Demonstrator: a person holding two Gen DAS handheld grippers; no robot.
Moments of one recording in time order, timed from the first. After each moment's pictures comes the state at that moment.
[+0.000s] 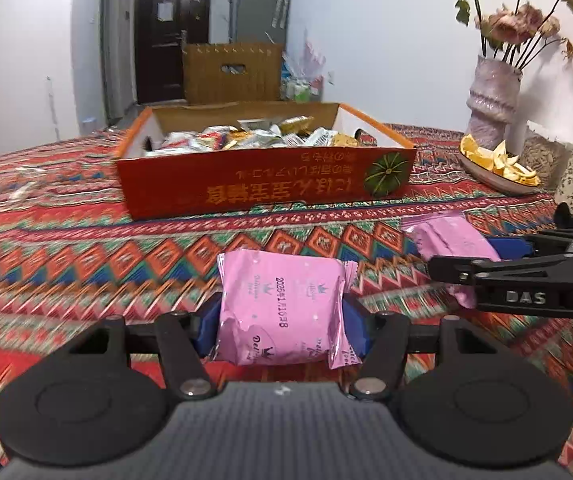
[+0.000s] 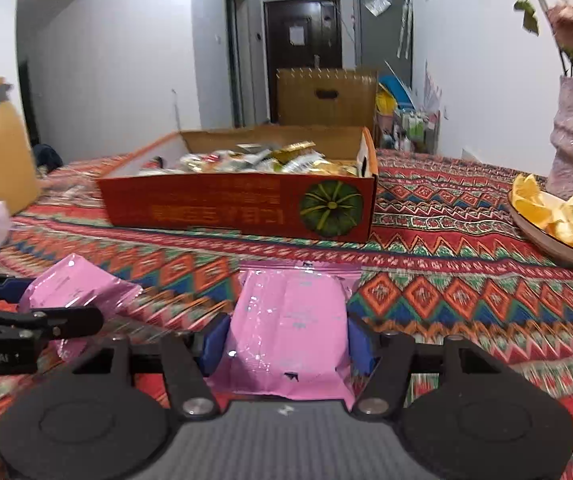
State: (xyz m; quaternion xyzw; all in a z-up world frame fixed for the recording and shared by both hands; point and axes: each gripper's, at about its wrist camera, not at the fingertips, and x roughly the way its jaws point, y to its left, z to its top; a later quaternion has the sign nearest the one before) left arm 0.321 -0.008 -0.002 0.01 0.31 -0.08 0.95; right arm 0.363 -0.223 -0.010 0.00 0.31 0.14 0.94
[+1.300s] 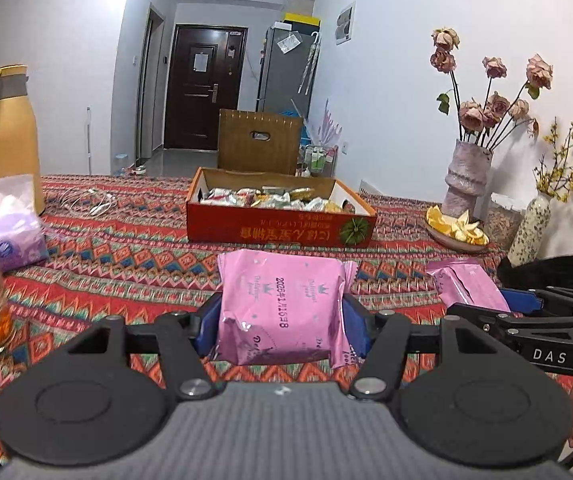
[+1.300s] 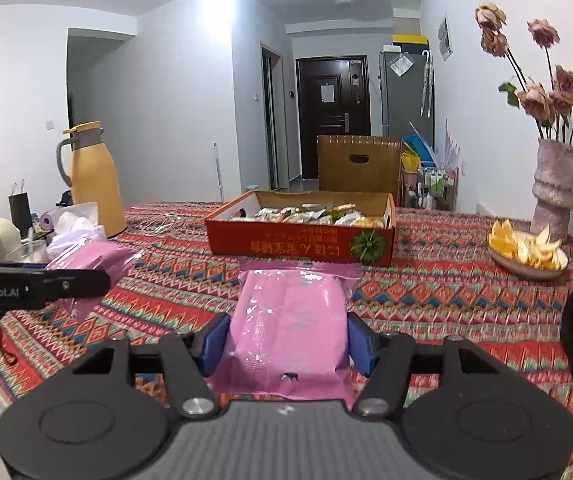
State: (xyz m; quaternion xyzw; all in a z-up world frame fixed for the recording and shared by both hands) left arm 0.162 0.016 0.069 -0.05 0.22 -0.06 0.97; right arm 0.196 -0.229 0.056 0.00 0.22 0.18 0.96
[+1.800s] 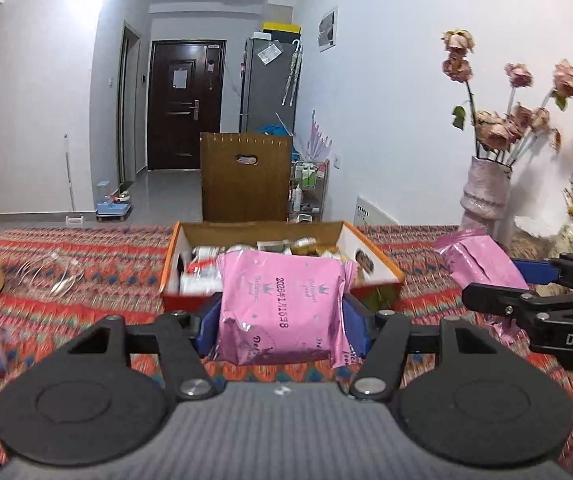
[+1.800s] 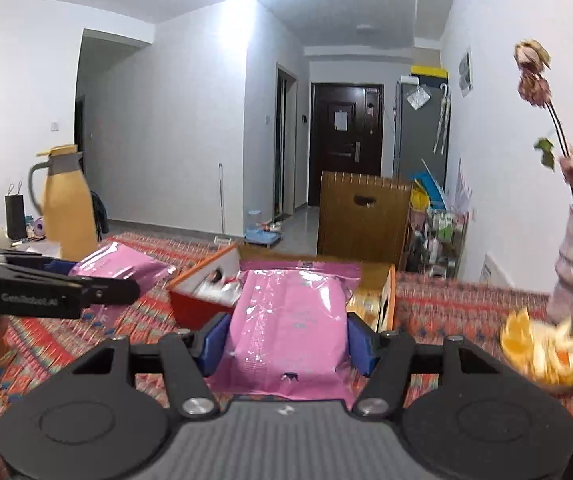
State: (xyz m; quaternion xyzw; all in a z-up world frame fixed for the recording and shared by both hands) left arm 0.323 0.016 0.101 -0.02 0.21 -0.08 0.97; right arm 0.333 -0.223 0.103 -0.04 0.18 0.20 0.96
